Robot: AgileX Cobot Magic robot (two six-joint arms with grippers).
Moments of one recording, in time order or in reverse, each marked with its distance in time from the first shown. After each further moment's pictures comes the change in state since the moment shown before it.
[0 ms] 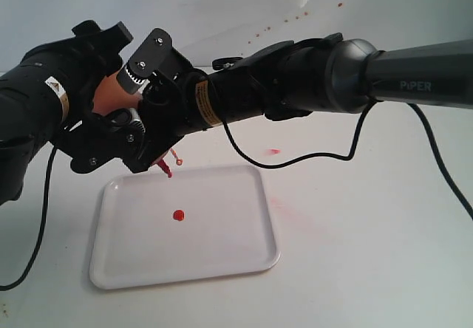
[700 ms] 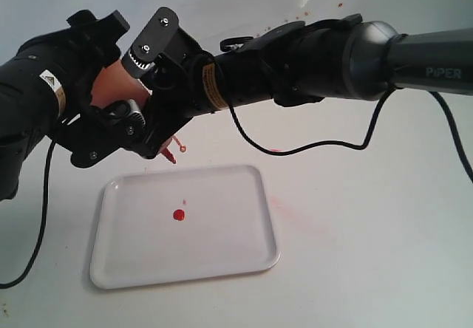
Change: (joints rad) left arm -0.007 -0.015 -0.005 0.000 0.017 -0.017; right arm -0.006 -0.058 0.000 -0.057 0.075 0.008
